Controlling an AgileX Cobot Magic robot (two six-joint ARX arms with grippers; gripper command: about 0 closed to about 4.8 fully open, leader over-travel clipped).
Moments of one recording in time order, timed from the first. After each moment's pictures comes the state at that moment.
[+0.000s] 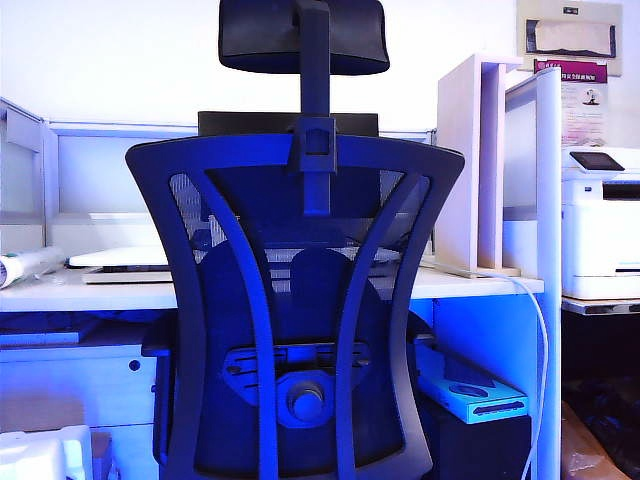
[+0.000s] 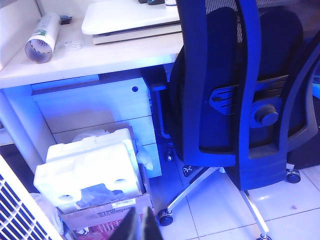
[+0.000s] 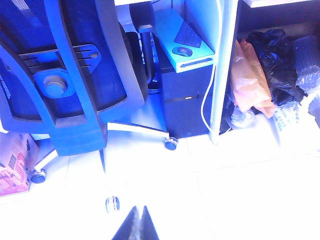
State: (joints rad) left arm -0.04 0.00 0.01 -0.16 -0.03 0.07; right arm 0.08 0.01 0.07 -0.37 0.02 0.10
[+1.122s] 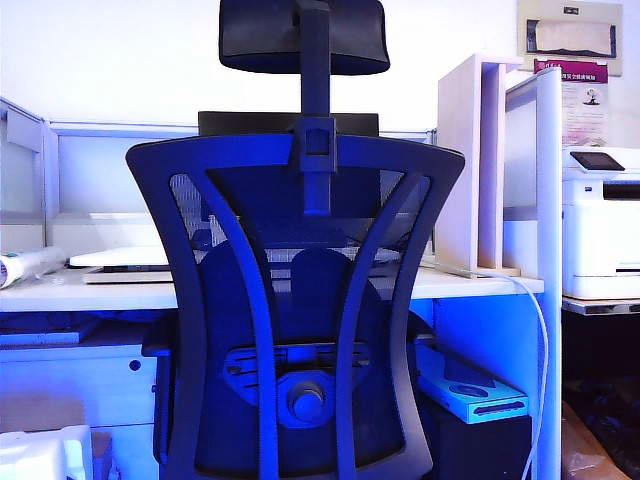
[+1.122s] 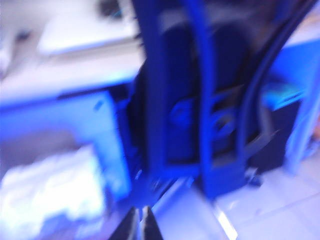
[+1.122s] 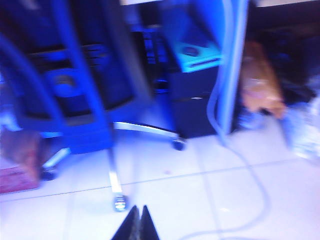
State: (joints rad) left arm -0.04 0.00 0.01 -0.10 0.13 0.07; right arm 0.08 0.01 0.07 -0.37 -0.01 0.10
